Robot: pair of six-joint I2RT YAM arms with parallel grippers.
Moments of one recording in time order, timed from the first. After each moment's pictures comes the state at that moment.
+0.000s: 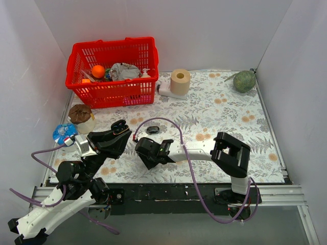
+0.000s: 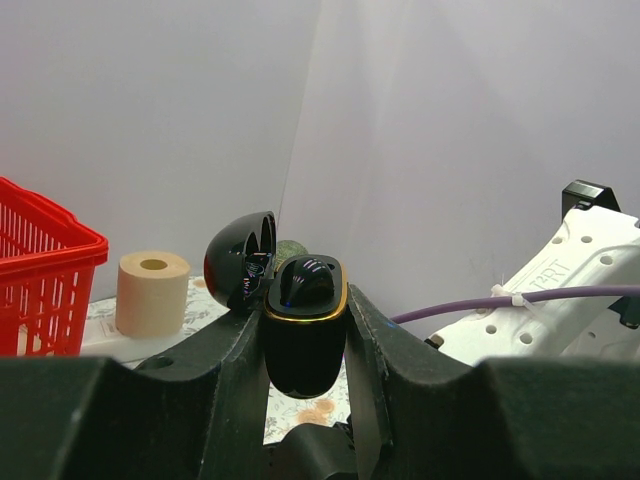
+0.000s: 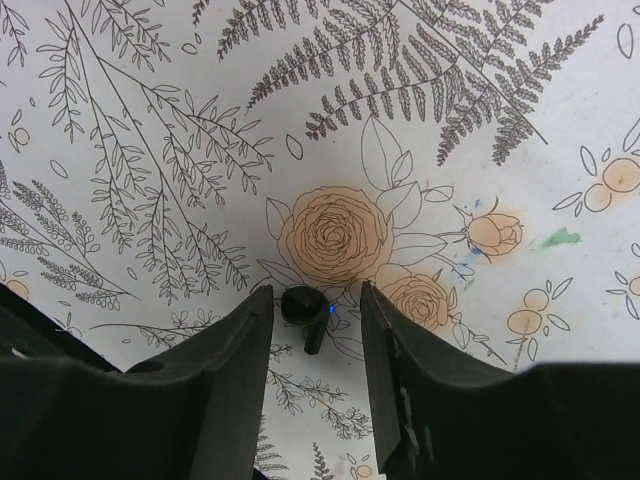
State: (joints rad) left arm -0.89 0.17 0.44 0.29 -0.11 -0.19; right arm 1.28 1.89 1.23 -0.38 0.17 0.48
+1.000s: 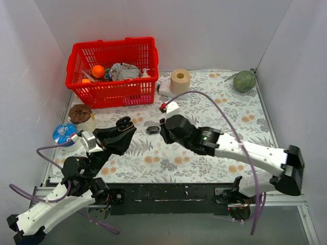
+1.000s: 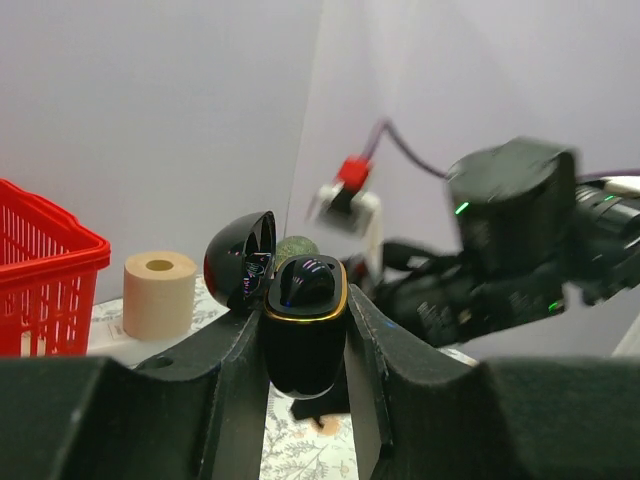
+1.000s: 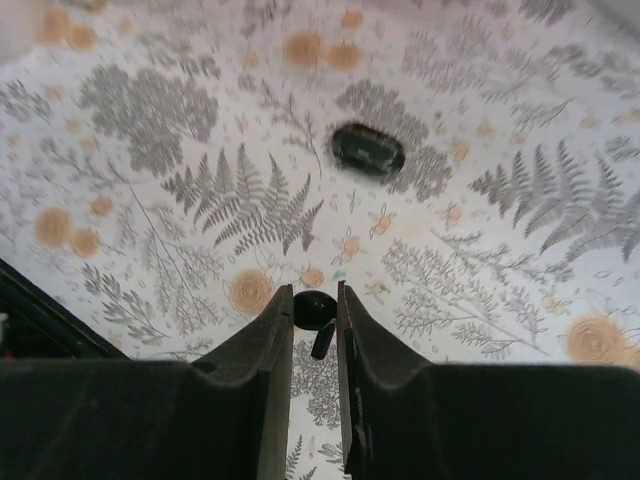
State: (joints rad) left arm -0.89 0.25 0.44 0.35 -0.11 -0.16; right arm 1.18 1.40 1.17 -0.44 0.37 0.44
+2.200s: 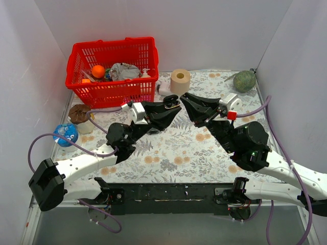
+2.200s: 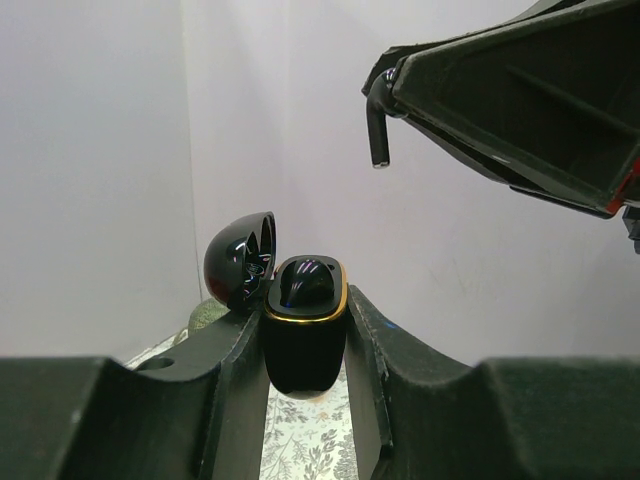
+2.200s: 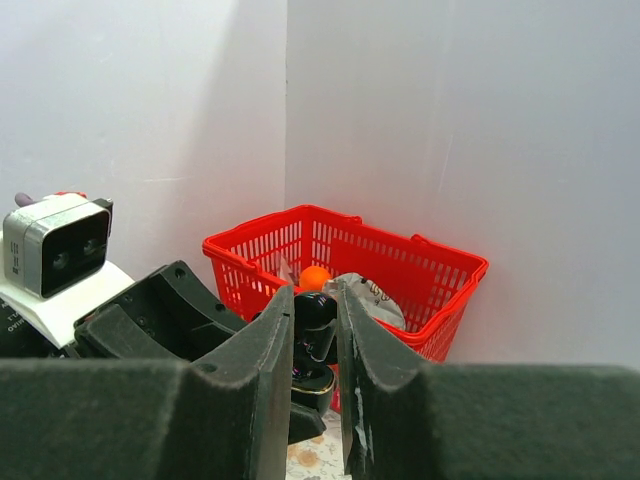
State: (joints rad) left arm -0.89 1.16 0.71 1.07 0.17 -0.15; right arm 1.18 0.87 1.00 0.36 0.33 -0.20
